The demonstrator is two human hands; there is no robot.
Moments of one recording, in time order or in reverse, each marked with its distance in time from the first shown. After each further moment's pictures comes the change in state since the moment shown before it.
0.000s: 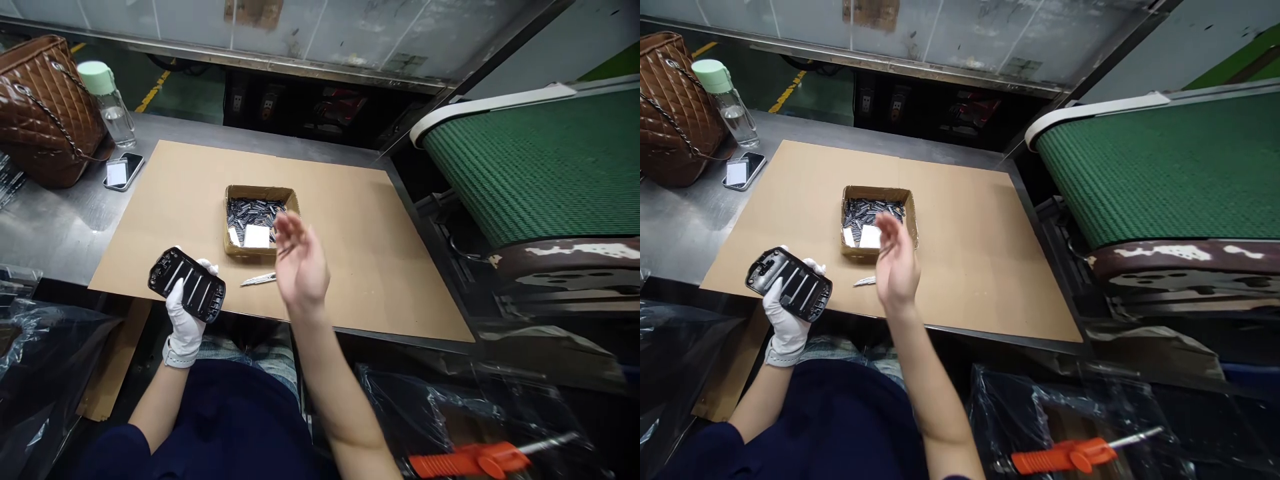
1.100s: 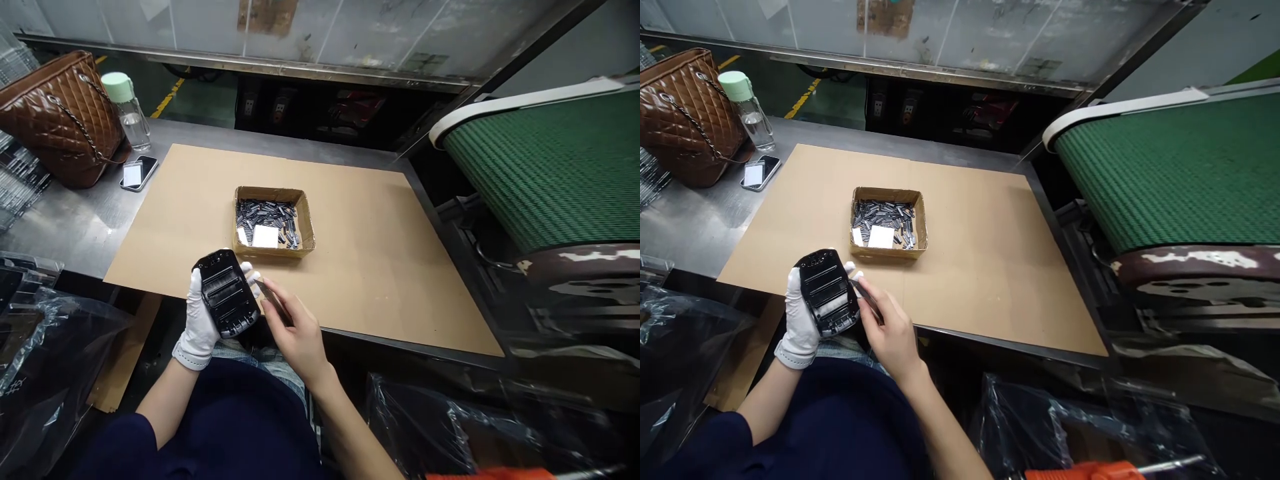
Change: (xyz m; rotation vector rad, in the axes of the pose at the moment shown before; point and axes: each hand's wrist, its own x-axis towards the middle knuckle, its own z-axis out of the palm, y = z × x) left_hand -0.011 0.004 0.011 -0.175 -0.146 -0.457; right_hand -0.079 0.002 -0.043 -0.778 -0.396 -0.311
